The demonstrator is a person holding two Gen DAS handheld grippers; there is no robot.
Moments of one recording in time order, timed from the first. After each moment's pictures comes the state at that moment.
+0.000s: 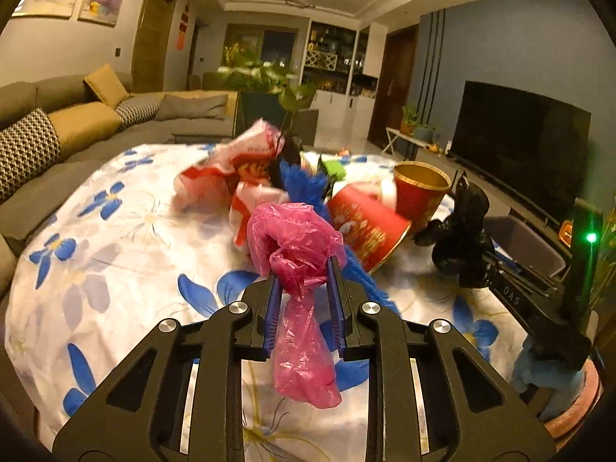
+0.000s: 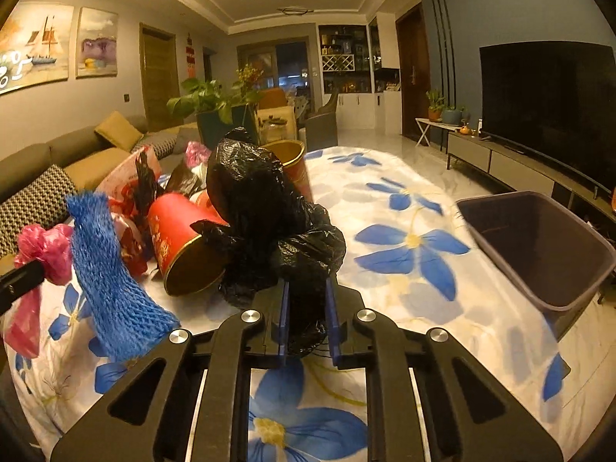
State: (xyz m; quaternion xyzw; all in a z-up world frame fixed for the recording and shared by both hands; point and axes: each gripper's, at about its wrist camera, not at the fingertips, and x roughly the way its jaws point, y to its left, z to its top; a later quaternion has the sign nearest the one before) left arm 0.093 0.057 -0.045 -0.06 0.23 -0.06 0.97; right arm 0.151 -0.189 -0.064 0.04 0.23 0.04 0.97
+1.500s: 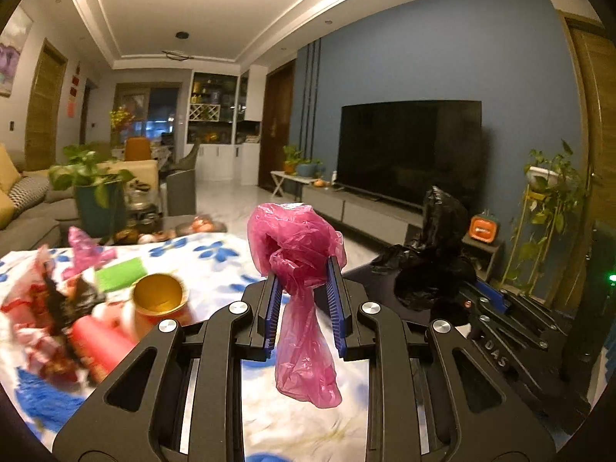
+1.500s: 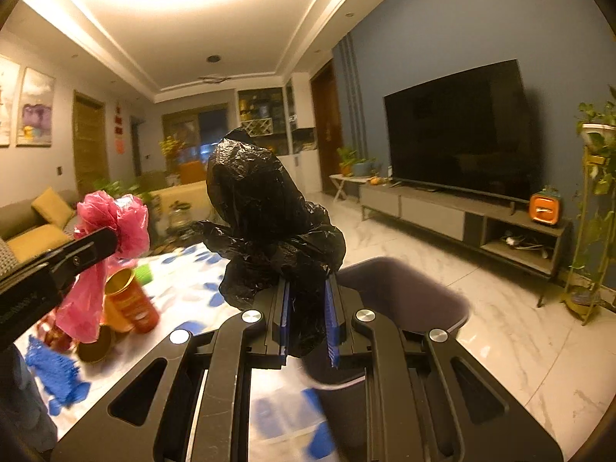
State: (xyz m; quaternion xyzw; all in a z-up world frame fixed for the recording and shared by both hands) left arm 0.128 -0.174 0.023 -0.01 0.12 -0.27 0.95; right arm 0.093 -0.342 0.000 0.07 0.11 -0.12 0.98
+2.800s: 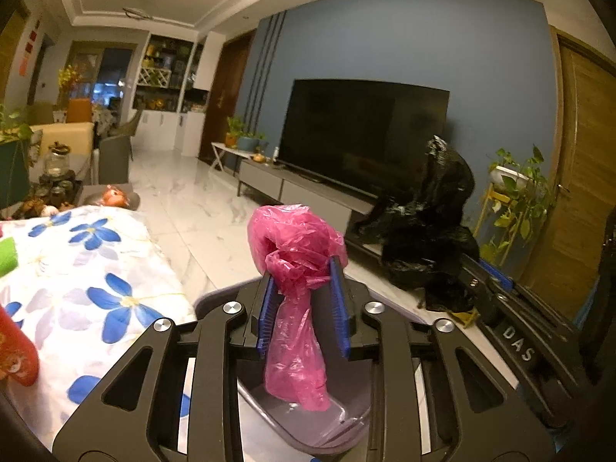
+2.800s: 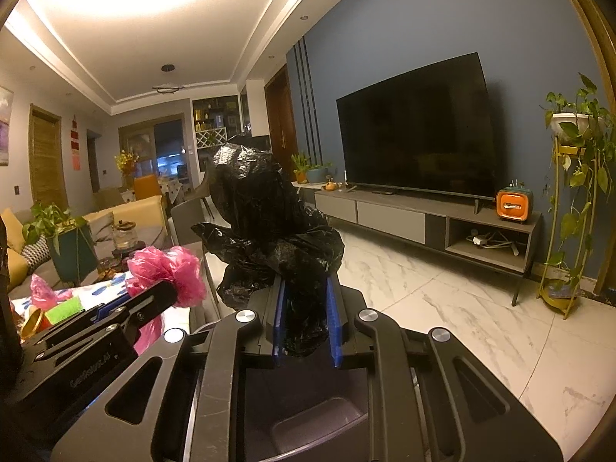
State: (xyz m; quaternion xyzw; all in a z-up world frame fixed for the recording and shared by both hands) left arm 0.241 -0.298 -0.031 -0.05 0.18 -0.38 0.90; right arm 0.141 -0.410 -0.008 0.08 0.10 -0.20 0.97
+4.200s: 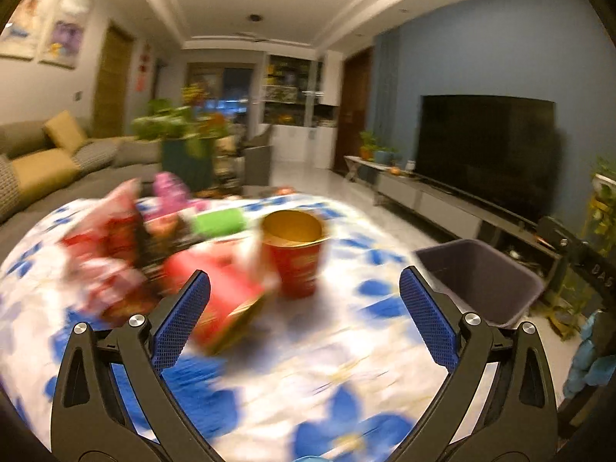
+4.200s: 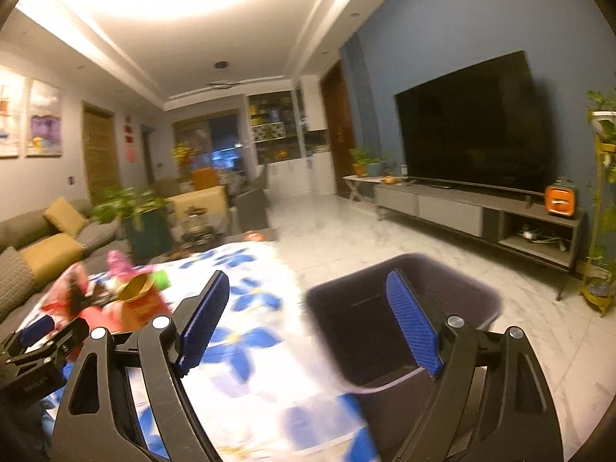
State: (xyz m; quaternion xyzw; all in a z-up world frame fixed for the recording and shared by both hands) left arm 0.144 -0.066 -0.042 -0.03 0.17 -0.11 0.98; right arm 0.101 -0.312 -0.008 0.08 0.10 -0.08 0.99
